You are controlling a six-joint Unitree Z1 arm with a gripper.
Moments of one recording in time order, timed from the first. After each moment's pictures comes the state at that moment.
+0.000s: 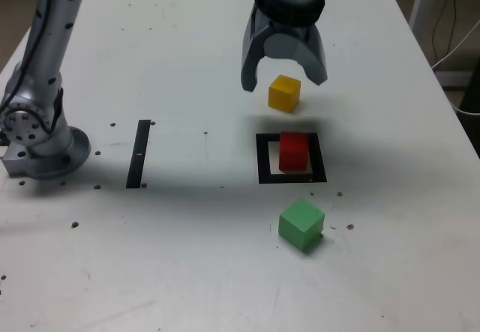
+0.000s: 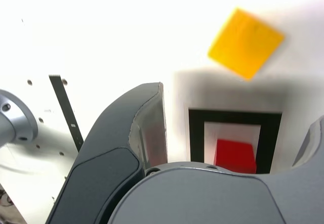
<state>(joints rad) 0.12 2.08 -1.73 1.46 0.16 0.15</state>
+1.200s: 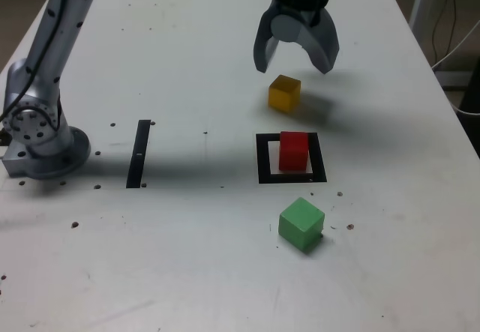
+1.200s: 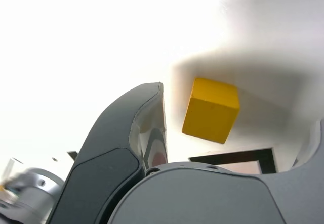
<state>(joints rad) 0.26 2.16 -1.81 1.39 0.18 0.64</state>
